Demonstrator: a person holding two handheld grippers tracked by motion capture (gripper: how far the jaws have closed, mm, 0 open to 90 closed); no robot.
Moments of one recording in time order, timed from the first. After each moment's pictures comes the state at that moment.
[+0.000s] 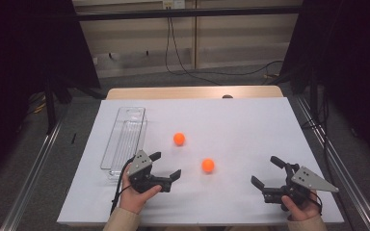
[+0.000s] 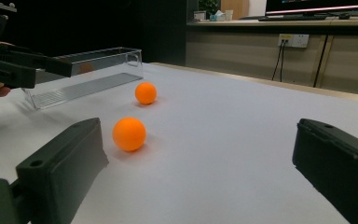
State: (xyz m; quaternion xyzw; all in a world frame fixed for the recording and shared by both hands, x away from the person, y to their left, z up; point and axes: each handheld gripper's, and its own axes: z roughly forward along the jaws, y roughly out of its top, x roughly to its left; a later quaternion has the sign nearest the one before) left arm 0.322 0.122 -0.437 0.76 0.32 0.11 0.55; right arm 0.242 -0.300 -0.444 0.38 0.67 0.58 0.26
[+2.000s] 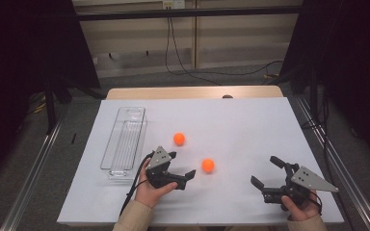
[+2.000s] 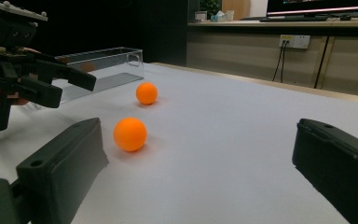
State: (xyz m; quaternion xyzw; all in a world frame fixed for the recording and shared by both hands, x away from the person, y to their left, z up) left arm 0.334 0.081 -0.445 0.79 0.31 0.08 0.53; right arm 0.242 -0.300 -0.444 0.38 0.67 0.58 0.26
